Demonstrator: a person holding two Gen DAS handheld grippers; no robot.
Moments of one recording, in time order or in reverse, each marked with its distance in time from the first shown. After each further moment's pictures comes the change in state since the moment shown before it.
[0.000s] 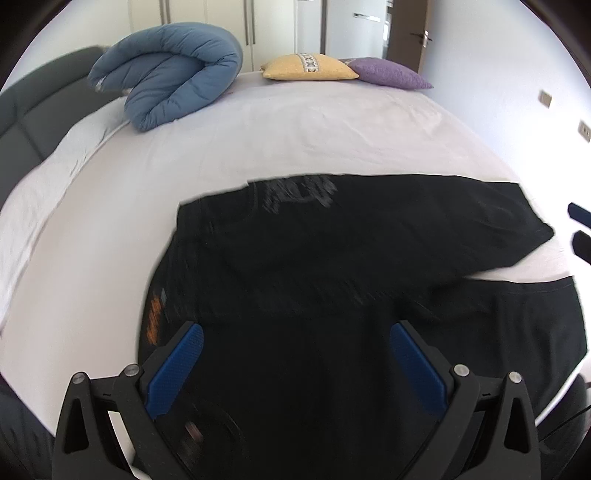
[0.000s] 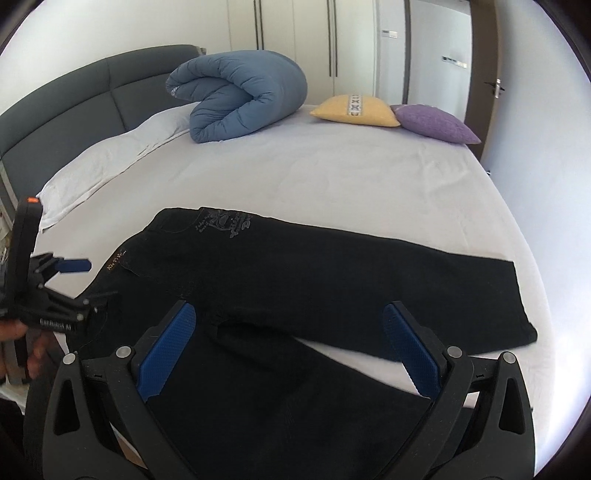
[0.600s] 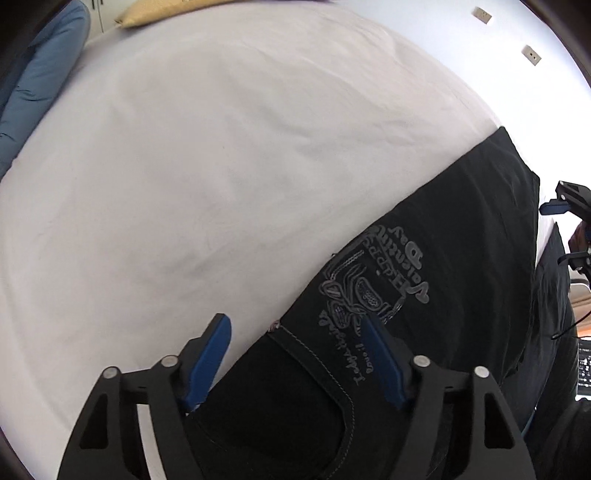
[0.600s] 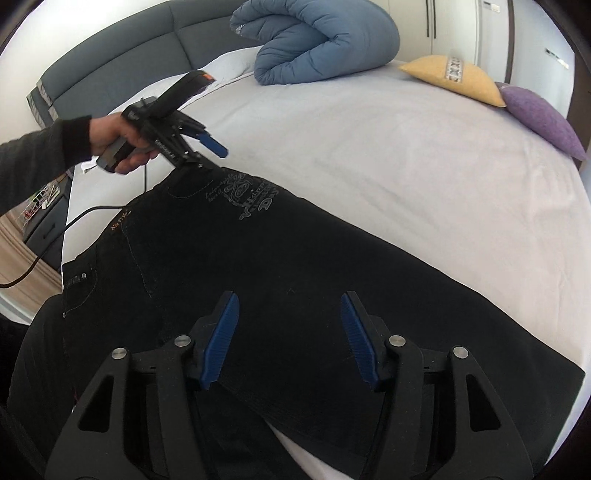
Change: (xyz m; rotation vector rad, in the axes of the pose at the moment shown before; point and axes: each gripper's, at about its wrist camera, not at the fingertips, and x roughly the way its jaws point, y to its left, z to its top) left arm 0.209 0.073 0.170 0.381 0.378 -0.409; right arm 0.146 -0.060 0.059 -0.187 0.206 0.322
